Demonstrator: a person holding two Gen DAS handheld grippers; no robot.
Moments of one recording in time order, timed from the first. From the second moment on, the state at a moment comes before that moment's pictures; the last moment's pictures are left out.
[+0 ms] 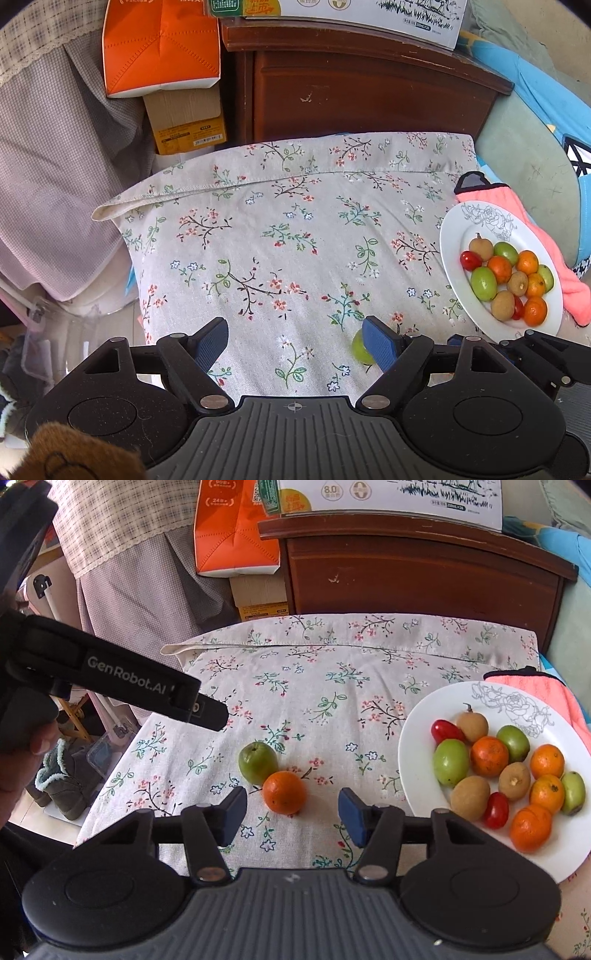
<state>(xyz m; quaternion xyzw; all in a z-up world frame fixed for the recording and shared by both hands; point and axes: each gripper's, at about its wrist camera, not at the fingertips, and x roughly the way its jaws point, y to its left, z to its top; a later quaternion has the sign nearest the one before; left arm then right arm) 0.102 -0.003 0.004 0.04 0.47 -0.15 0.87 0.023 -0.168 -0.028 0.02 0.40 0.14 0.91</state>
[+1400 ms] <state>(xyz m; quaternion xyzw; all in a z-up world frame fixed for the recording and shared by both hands) 0.094 -0.051 -0.034 0.06 0.47 -0.21 0.86 0.010 -0.209 -0.031 0.06 0.43 0.09 0.89</state>
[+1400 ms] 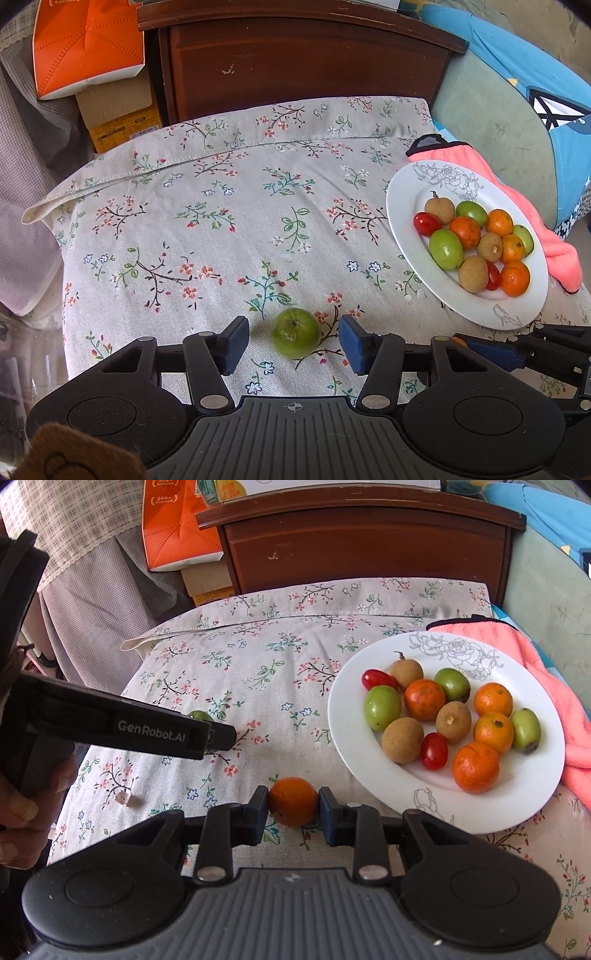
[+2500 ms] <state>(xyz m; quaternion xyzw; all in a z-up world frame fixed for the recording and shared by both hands) 0.085 -0.109 0.029 0.03 0.34 -0.31 0.89 0.010 -0.300 0.043 0.11 0.34 0.02 0.93</state>
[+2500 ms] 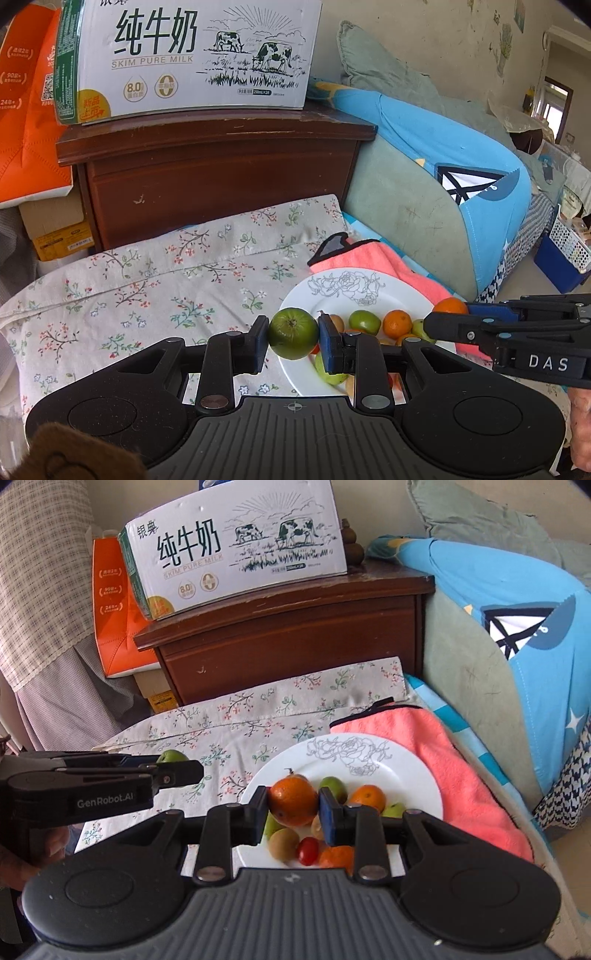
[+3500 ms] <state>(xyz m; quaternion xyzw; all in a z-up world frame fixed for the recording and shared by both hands) 0.137 -0.186 -0.009 0.01 0.34 -0.34 0.88 0.072 -0.376 -0.010 0.24 0.36 -0.06 0.90</state>
